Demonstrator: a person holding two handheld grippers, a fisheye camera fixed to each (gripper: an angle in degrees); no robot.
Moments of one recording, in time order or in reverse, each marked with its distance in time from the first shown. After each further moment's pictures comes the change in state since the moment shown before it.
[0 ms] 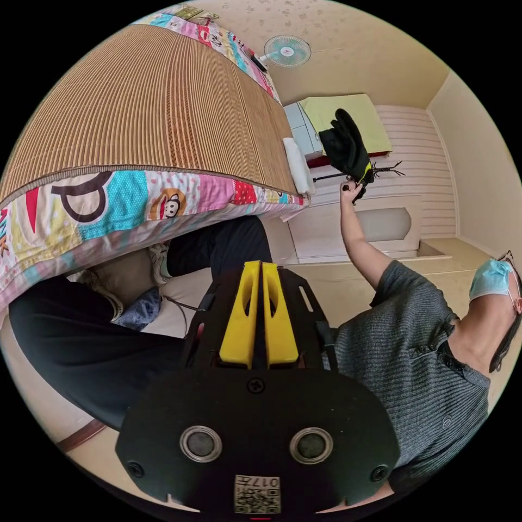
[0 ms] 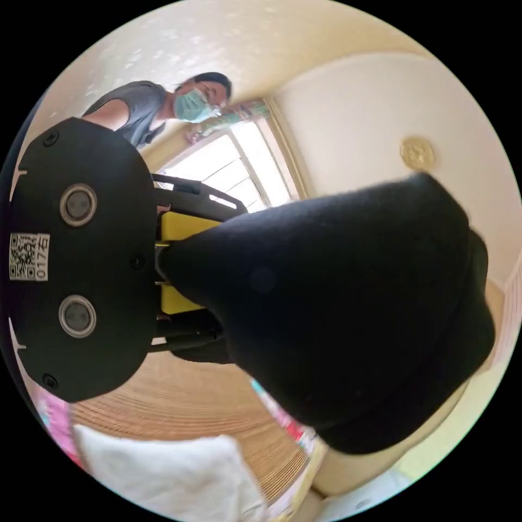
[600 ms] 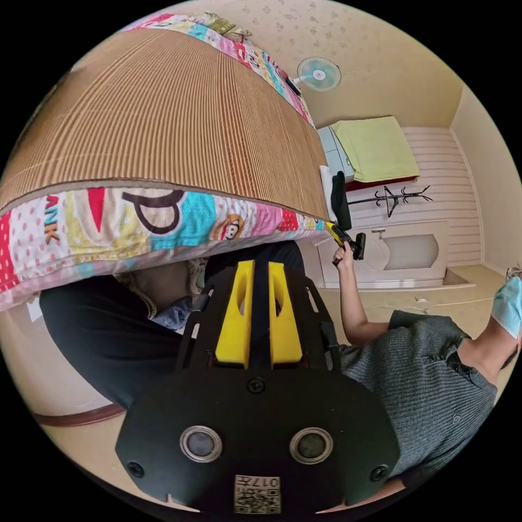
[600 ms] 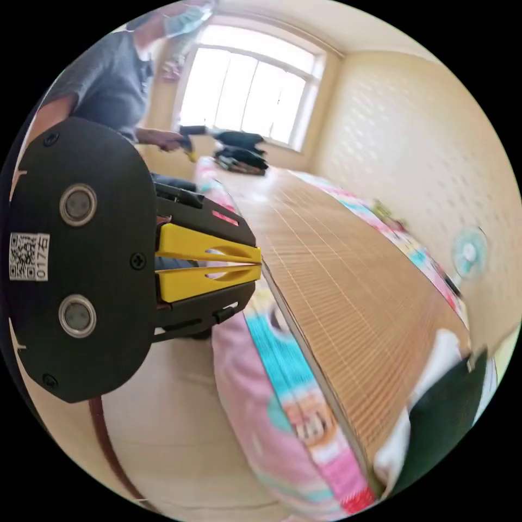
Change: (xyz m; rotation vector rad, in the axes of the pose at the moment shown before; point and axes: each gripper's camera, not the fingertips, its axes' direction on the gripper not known) left arm 0.014 0.024 0.012 0.128 -0.166 -0.089; right arm 0.031 0.267 0.151 -0.535 0.567 0.406
